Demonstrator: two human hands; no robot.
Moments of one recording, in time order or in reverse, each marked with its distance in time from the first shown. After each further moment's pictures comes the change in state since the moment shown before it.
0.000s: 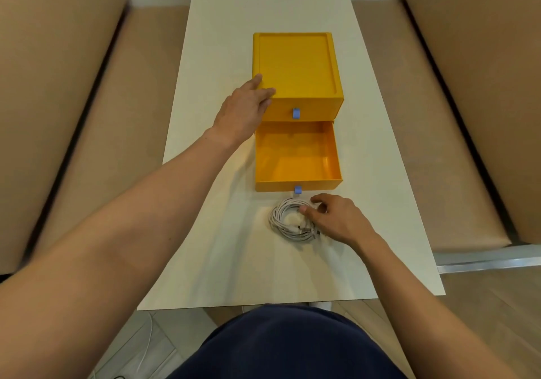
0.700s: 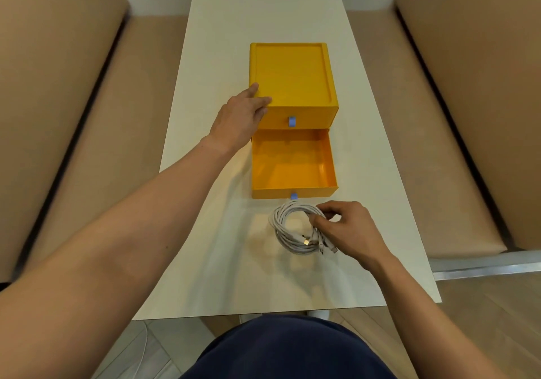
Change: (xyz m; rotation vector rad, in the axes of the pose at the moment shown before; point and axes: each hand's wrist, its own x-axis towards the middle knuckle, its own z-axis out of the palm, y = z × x) left_hand 0.002 -0.002 0.000 -0.011 0.013 -0.001; right_hand -0.039 -0.004 -0.025 0.317 0.153 -0.113
